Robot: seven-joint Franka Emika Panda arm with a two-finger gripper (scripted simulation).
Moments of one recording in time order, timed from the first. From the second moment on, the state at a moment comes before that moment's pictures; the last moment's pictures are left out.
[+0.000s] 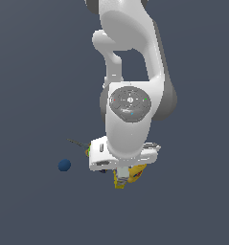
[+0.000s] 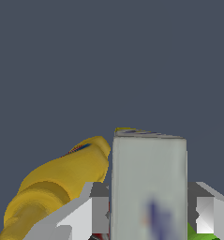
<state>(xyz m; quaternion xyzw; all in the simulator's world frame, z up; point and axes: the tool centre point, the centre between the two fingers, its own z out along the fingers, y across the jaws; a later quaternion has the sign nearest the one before) 0.156 0.027 0.181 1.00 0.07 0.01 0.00</state>
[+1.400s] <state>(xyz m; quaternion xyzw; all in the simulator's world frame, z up) 0.081 0.138 0.432 1.00 0.07 0.00 0.00</state>
